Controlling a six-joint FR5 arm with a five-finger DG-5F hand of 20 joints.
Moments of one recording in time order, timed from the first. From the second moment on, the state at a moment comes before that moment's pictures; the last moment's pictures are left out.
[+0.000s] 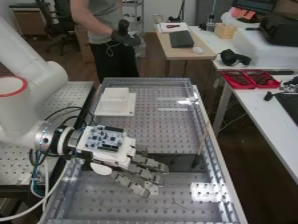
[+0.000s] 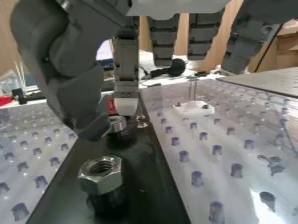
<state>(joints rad) 1.27 -2.06 -1.95 -2.47 -1.74 -0.71</state>
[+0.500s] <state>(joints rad) 1.27 -2.07 -1.94 -2.48 -1.74 -0.72</state>
